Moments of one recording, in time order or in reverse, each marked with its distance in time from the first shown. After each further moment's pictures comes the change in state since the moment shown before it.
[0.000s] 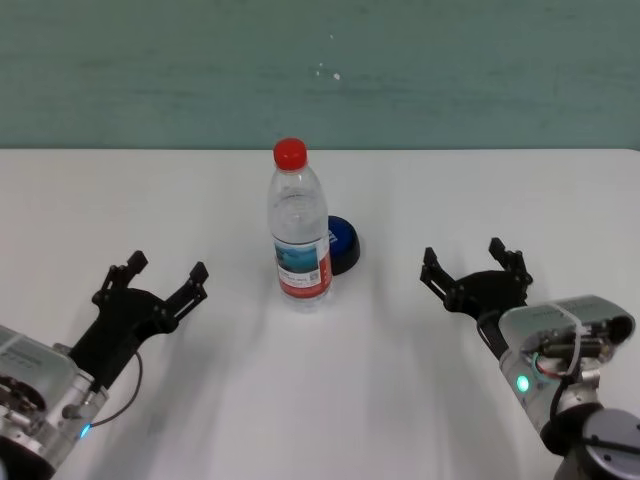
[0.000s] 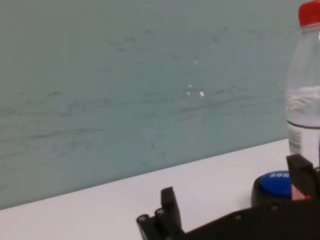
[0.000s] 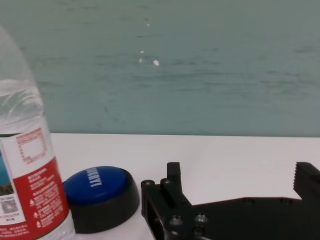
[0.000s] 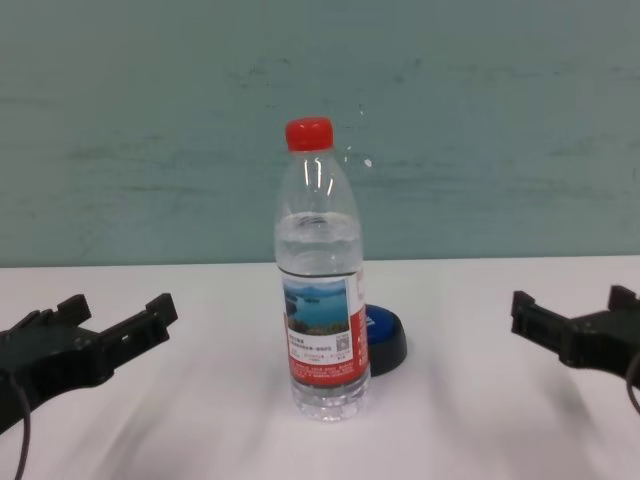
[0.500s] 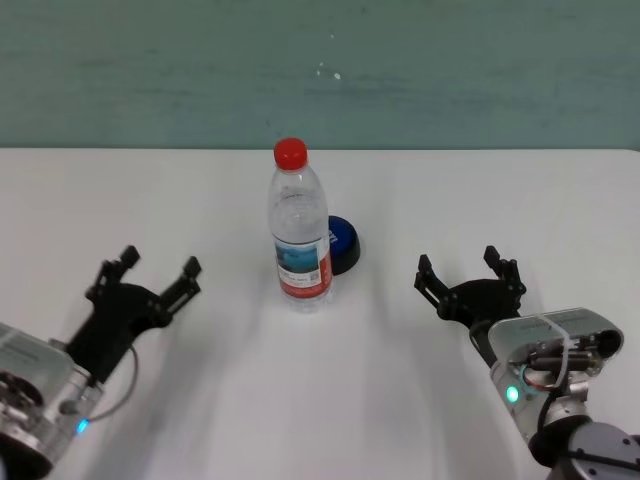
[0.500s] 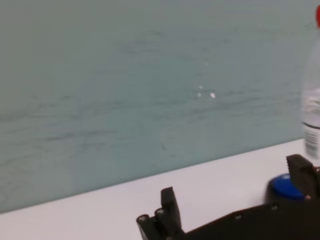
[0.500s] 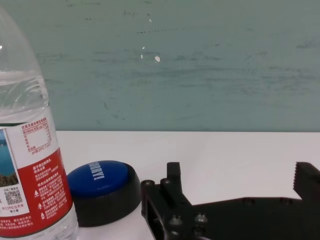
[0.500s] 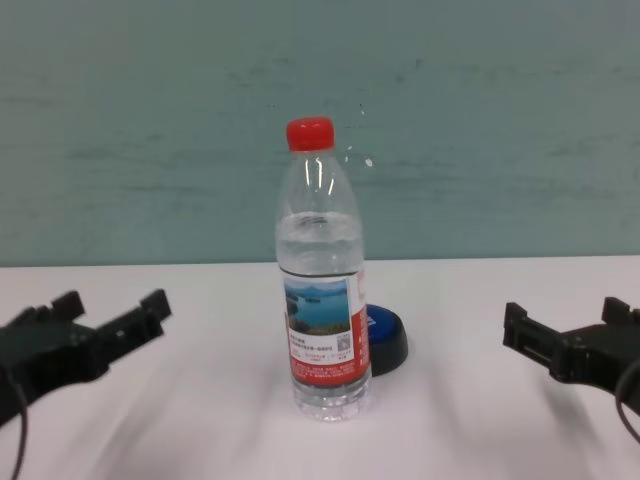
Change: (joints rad) left arm -0.019 -0.004 -0.011 0.020 0.014 -0.007 0.009; right arm -0.016 -0.005 -0.020 0.007 -0.002 -0.033 -0.036
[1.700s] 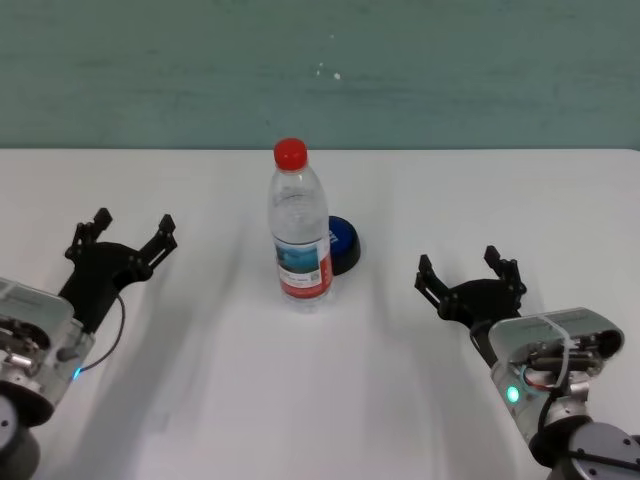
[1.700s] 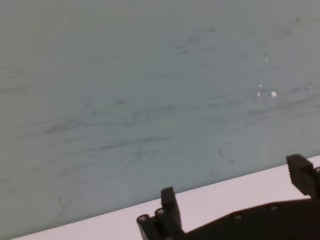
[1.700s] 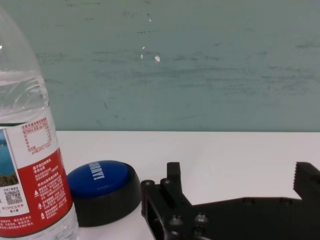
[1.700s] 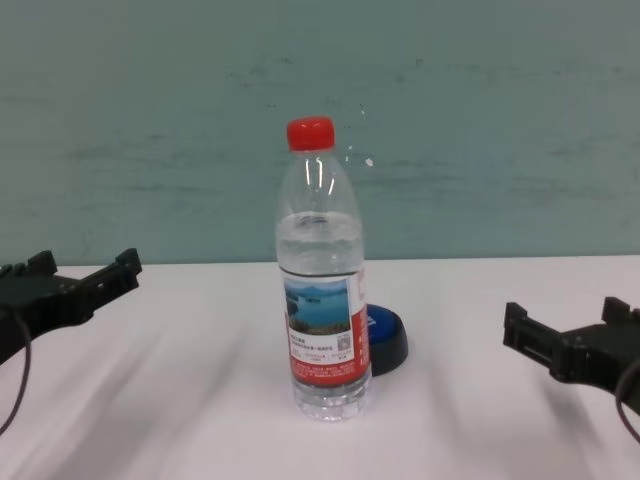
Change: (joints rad) left arm -0.170 -0.046 -0.026 0.170 0.092 -0.016 0.070; right arm 0.000 0.000 -0.001 0.001 0.000 -0.001 -0.001
